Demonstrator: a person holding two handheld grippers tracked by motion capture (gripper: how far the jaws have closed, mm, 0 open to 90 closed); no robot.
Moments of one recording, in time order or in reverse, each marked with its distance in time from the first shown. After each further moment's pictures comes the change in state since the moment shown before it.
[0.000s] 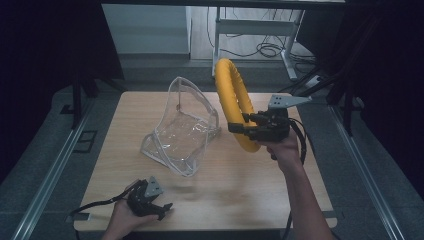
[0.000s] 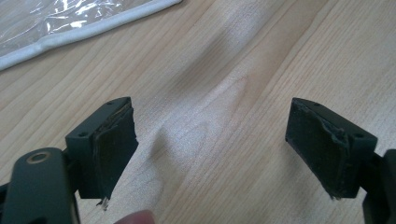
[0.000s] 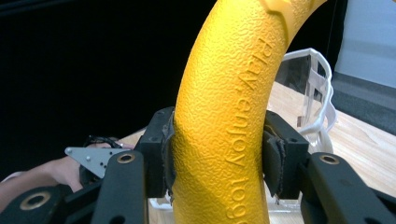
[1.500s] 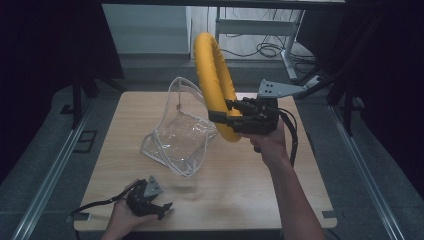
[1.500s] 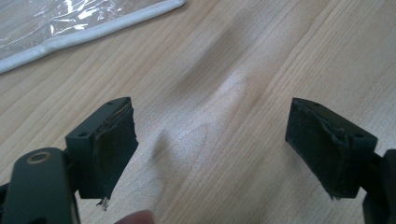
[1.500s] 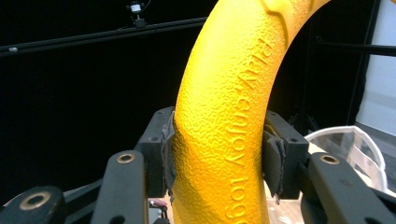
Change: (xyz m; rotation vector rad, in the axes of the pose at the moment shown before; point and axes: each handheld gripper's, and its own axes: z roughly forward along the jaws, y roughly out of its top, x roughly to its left) left arm 0.001 0.000 -0.002 -0.005 0.000 -0.005; right arm 0.046 0.051 0.020 -0.137 0.082 -0.078
